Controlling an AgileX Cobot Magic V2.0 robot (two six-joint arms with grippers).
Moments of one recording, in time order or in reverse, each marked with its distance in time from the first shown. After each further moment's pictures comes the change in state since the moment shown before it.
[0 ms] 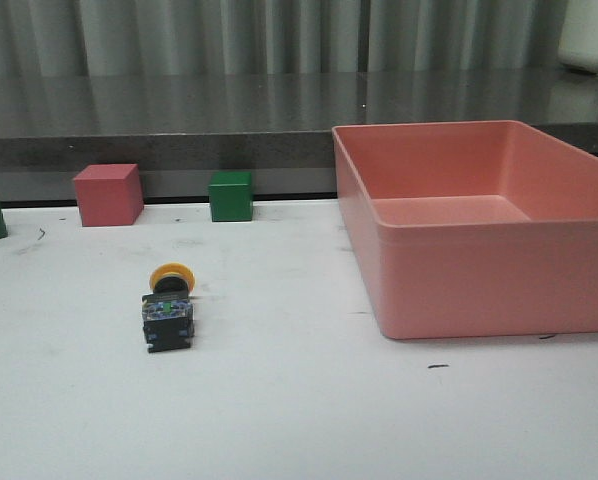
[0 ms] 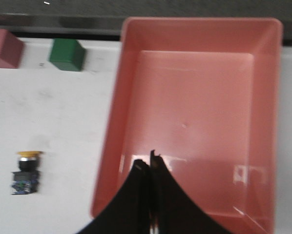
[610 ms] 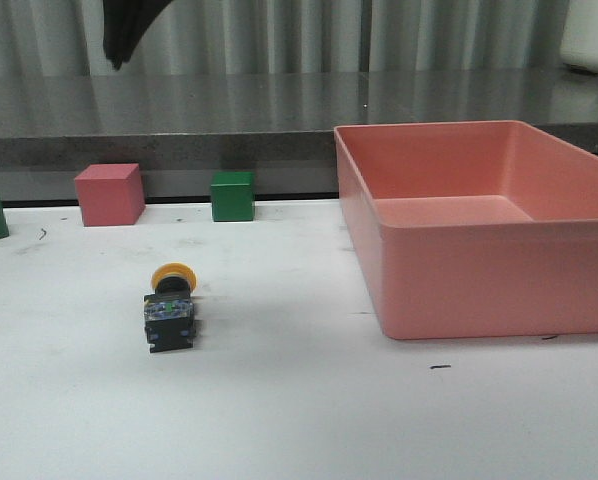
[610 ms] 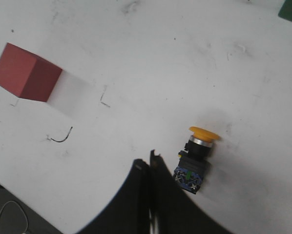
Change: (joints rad) left arm 0.000 0.000 0.000 0.000 0.001 0.000; right arm 0.490 0.518 -0.456 0.087 -0.008 0.110
